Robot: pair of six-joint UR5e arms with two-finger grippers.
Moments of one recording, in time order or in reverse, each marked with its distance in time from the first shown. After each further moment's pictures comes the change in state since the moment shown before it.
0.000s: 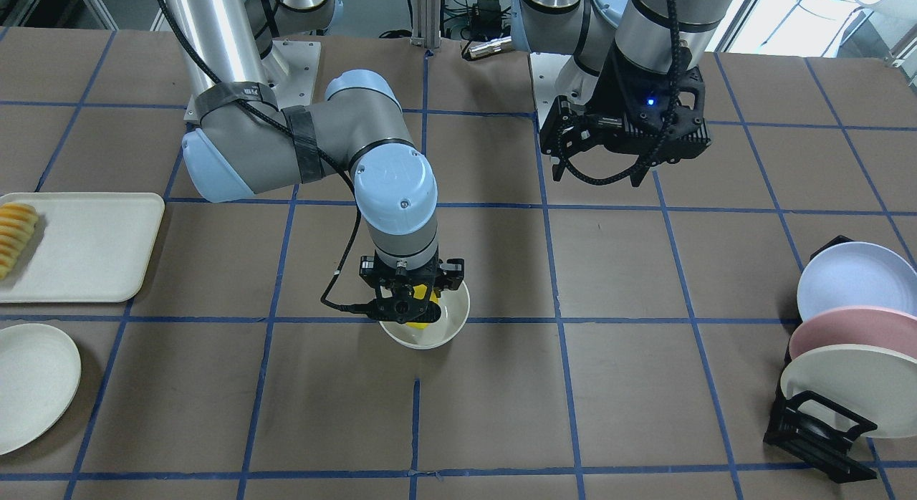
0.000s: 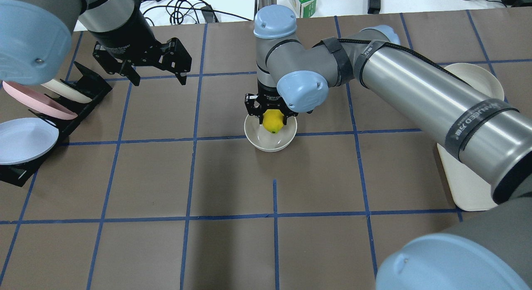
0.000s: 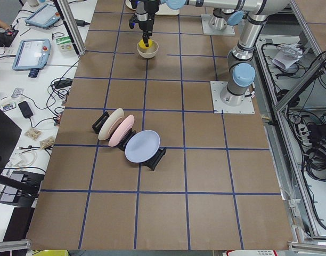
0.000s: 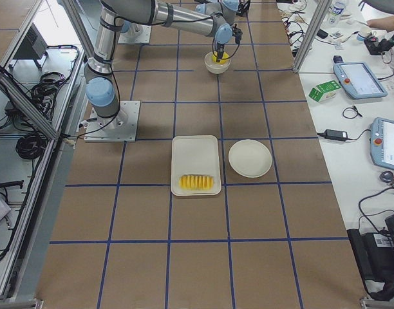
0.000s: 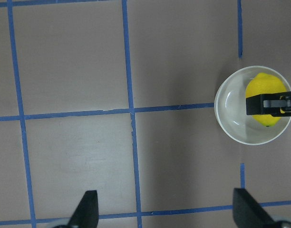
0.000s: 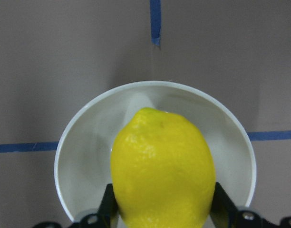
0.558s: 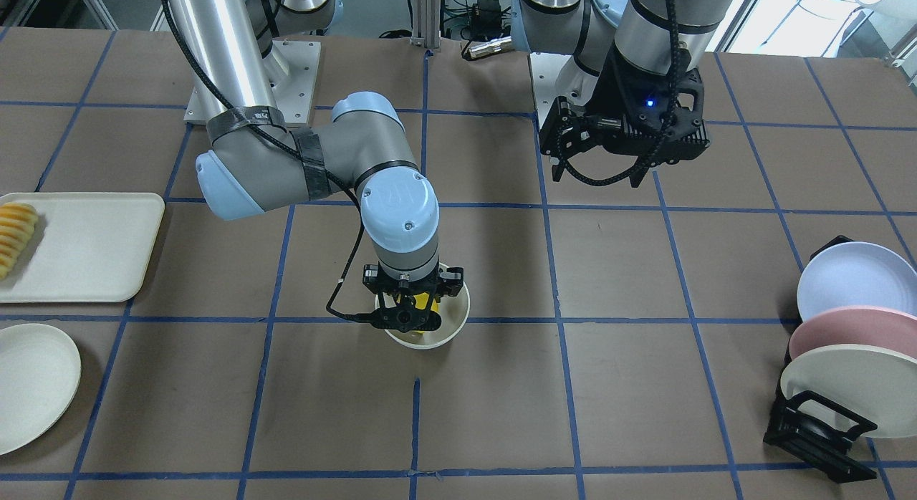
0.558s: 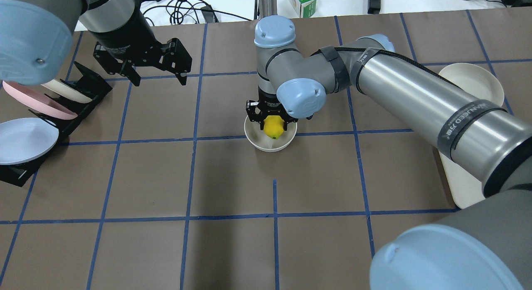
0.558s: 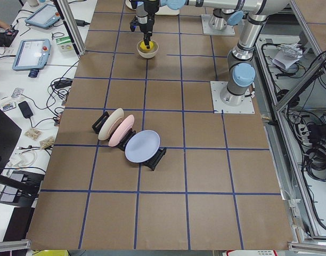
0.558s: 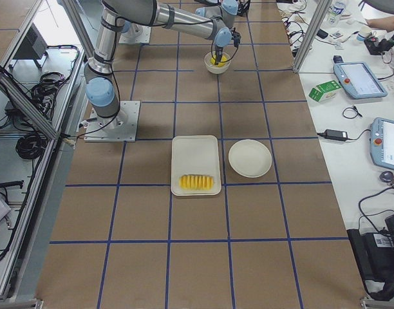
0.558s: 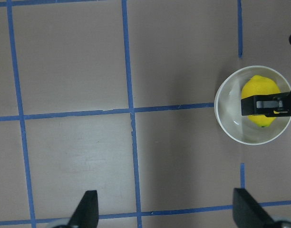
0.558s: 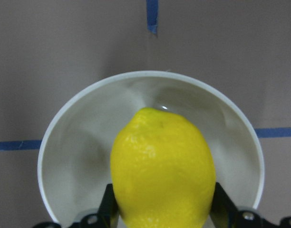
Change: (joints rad) left arm 0.000 0.000 -0.001 0.000 0.000 0.000; right arm 0.000 0.009 0.025 -0.014 0.000 -0.001
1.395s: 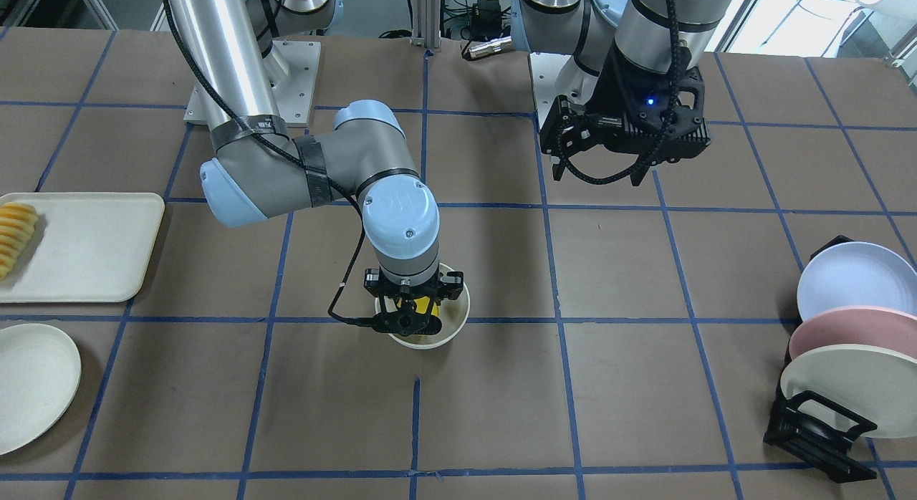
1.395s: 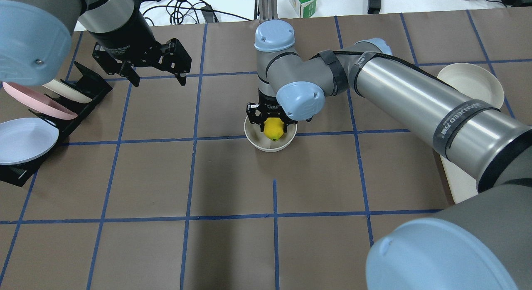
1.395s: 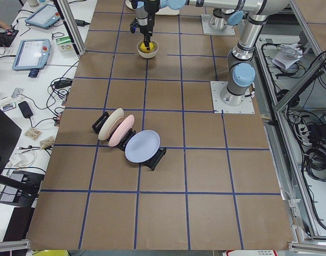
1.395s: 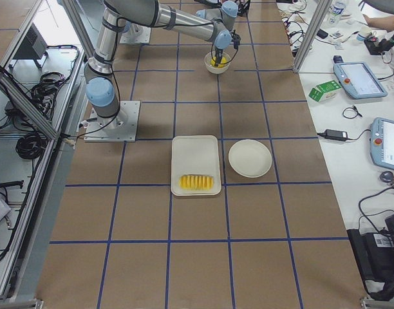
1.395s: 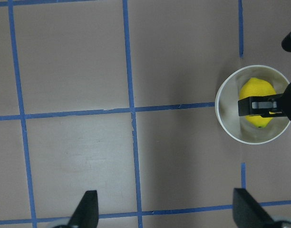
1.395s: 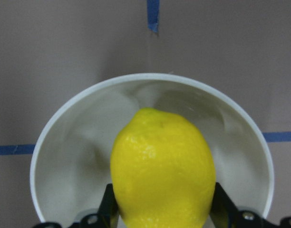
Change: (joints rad) left arm 0.000 0.003 -0.002 0.000 0.002 -0.001; right arm 0.000 0.016 0.003 -0.016 0.002 0.000
